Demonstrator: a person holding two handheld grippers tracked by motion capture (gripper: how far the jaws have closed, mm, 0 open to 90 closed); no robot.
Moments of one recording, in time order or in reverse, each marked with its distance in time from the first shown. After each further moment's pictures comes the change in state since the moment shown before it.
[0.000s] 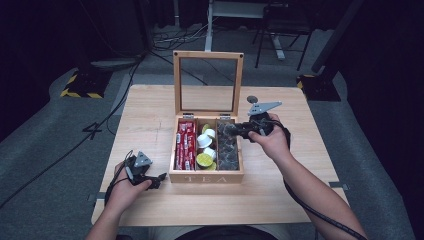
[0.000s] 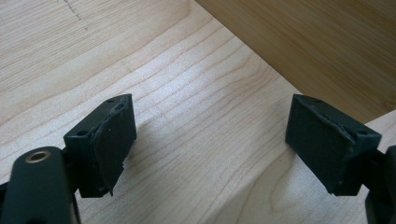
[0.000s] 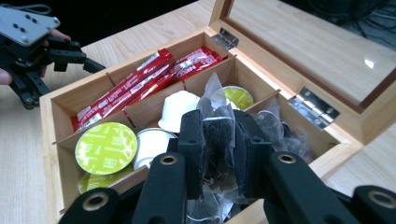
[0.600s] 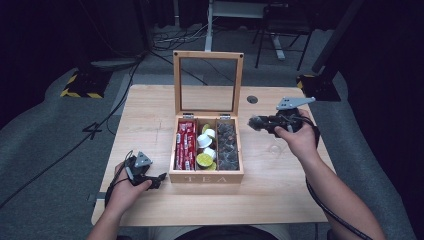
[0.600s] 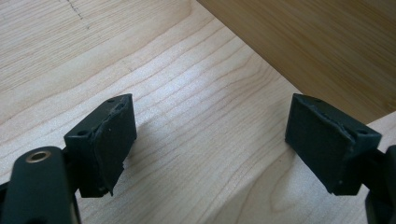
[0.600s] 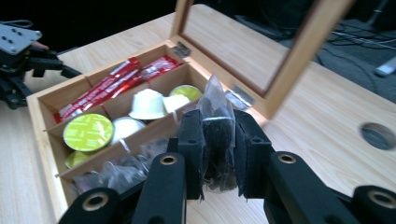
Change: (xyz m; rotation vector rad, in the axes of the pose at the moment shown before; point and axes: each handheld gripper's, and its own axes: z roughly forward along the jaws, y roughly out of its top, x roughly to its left) left arm -0.001 0.000 0.001 -0.003 0.009 -0.003; right arm -0.013 -0.003 -0.077 -0.037 -0.141 -0.003
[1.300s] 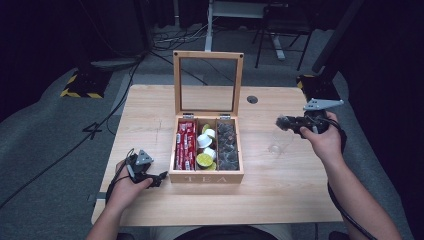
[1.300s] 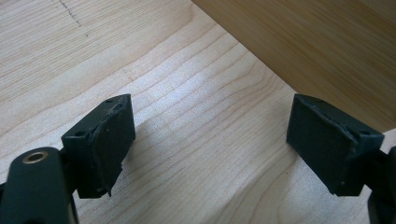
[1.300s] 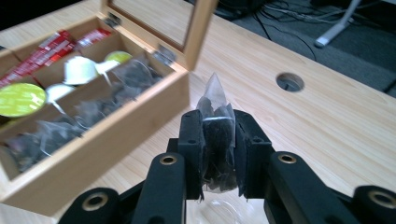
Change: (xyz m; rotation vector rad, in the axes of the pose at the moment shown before) left arm 0.002 0.004 0.004 0.007 -0.009 0.004; right arm -0.039 -0.034 -0.048 0.064 -0.168 0.068
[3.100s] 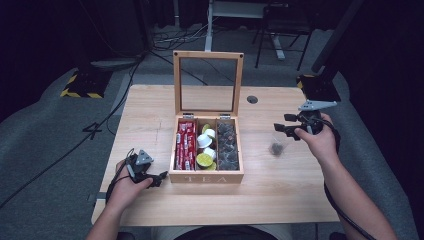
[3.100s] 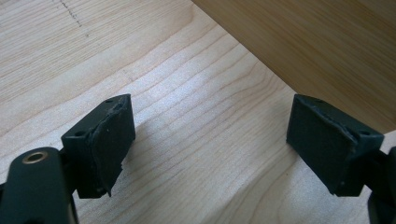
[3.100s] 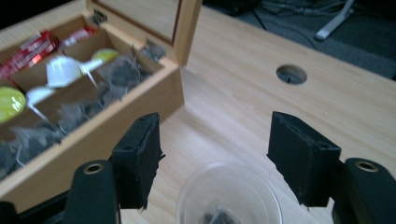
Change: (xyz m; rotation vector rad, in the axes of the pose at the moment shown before) left arm 0.000 0.000 0.000 -0.001 0.000 -0.001; right arm -0.006 -0.007 0.022 -0.025 0.006 0.046
